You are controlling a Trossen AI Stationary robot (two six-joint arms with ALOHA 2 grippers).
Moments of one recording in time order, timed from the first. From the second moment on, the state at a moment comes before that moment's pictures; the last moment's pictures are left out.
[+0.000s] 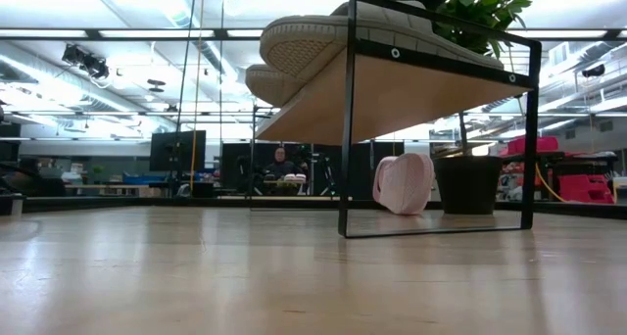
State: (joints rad) left arm 0.47 1.16 1.02 0.99 0.74 -0.90; right arm -0.01 1.47 1.11 -0.24 -0.01 -1.52
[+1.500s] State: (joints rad) left arm 0.59 1.16 0.99 0.70 0.81 -0.65; right arm 0.30 0.99 1.12 -0.72 0.75 -0.77
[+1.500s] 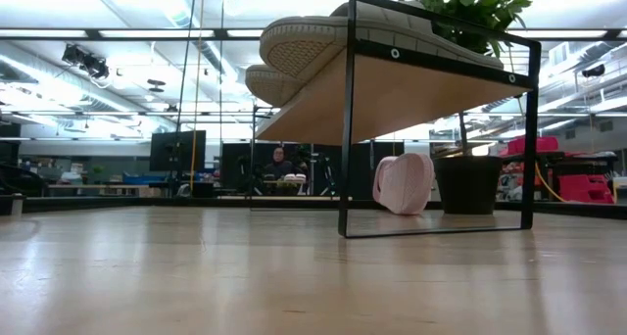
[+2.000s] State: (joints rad) left arm 0.64 1.17 0.97 0.67 0.80 -0.62; right arm 0.48 0.89 1.12 -0.79 1.23 -0.20
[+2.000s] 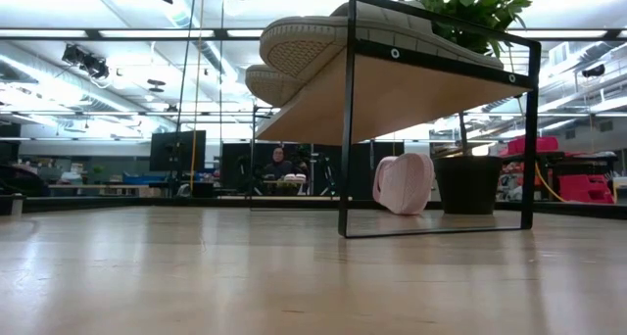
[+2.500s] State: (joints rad) left arm 0.64 1.19 0.97 0.63 0.80 -0.56; right arm 0.47 0.88 1.56 -0.79 1.15 -0.10
